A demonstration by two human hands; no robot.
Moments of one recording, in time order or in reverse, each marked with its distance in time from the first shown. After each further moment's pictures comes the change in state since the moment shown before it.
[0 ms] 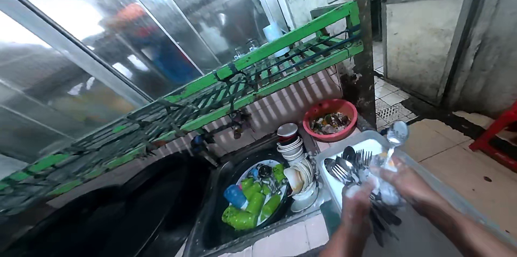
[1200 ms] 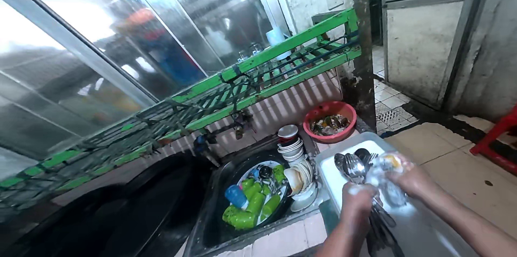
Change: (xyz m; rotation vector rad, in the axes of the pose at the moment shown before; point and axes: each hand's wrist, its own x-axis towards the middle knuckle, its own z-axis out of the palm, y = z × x) left_hand -0.008 0.020 0.011 0.278 0.054 -0.144; right_hand -0.003 -0.001 -0.019 -0.243 -0.024 -0.109
